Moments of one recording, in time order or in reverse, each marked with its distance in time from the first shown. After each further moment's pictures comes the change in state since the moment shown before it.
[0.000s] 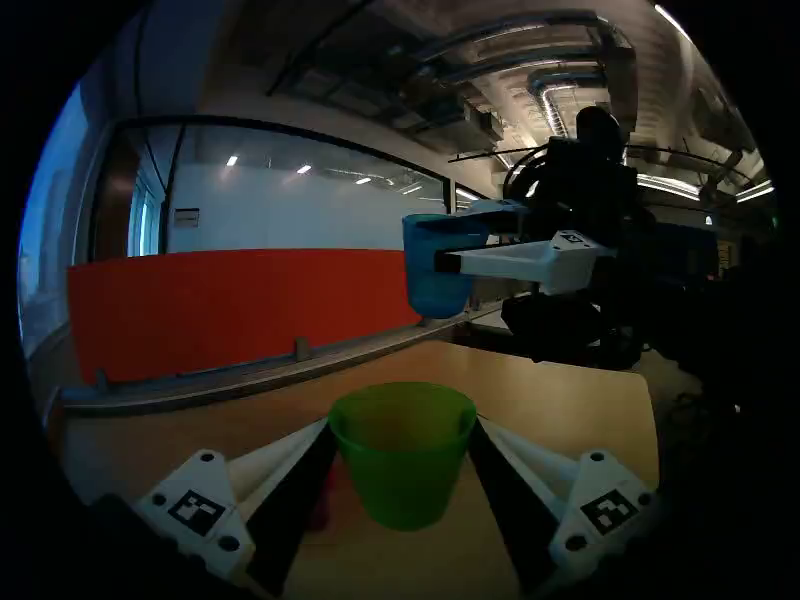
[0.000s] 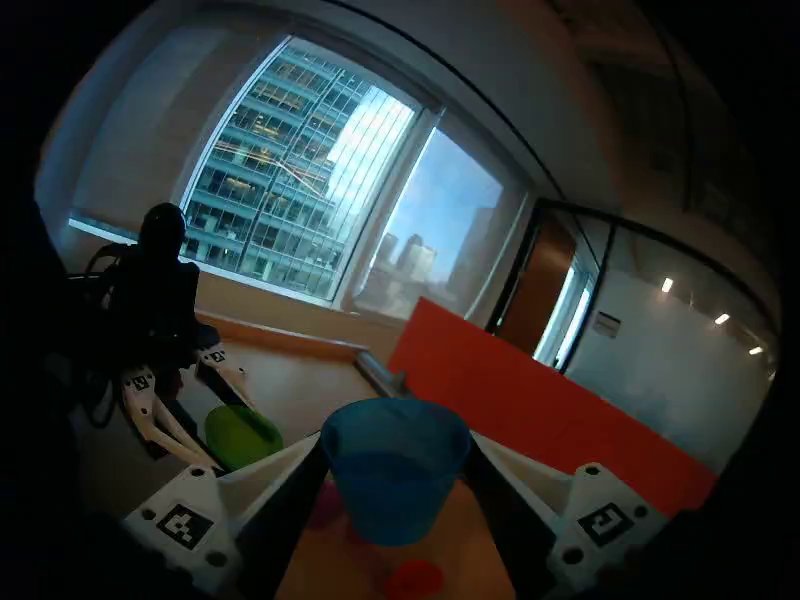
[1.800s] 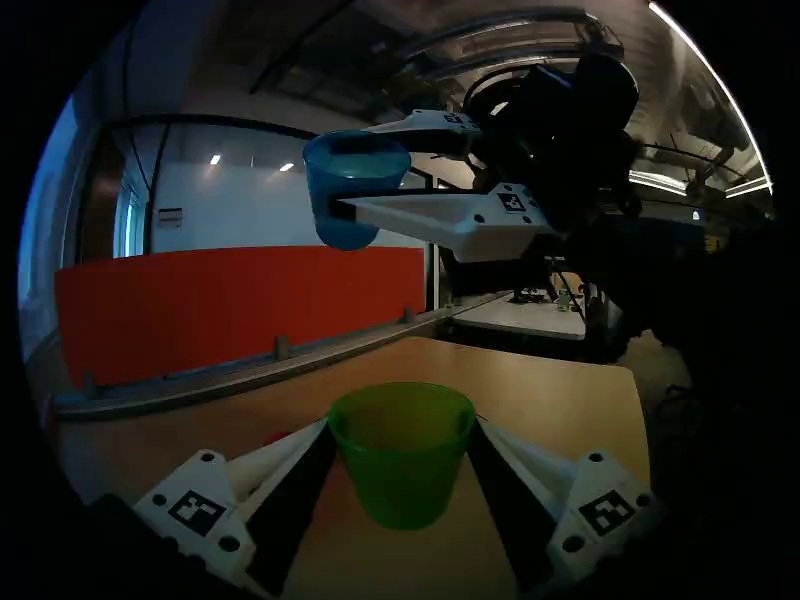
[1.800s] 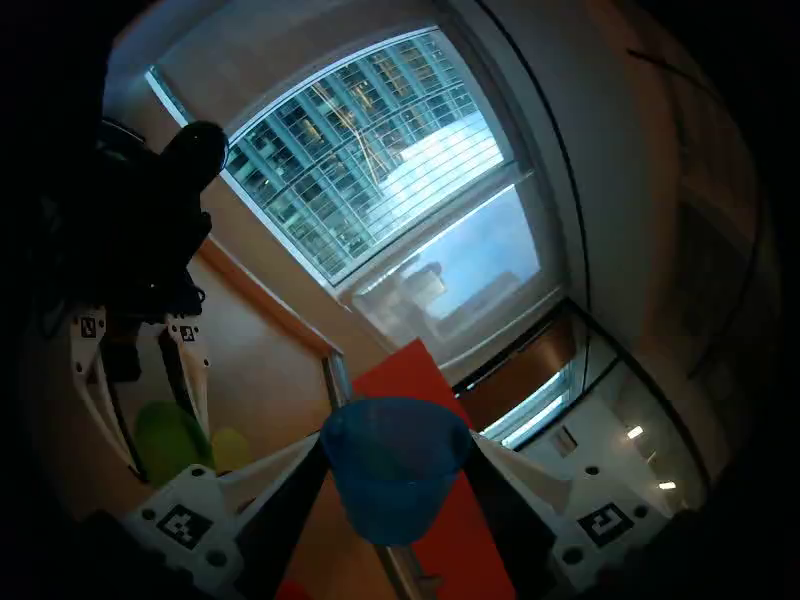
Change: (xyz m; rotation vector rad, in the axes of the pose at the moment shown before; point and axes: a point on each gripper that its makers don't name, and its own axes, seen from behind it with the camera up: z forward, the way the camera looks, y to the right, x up) left arm -0.004 0.022 0.004 -0.062 -0.010 0.016; right arm 0.061 -0.006 0.045 -0.026 0.036 -0.534
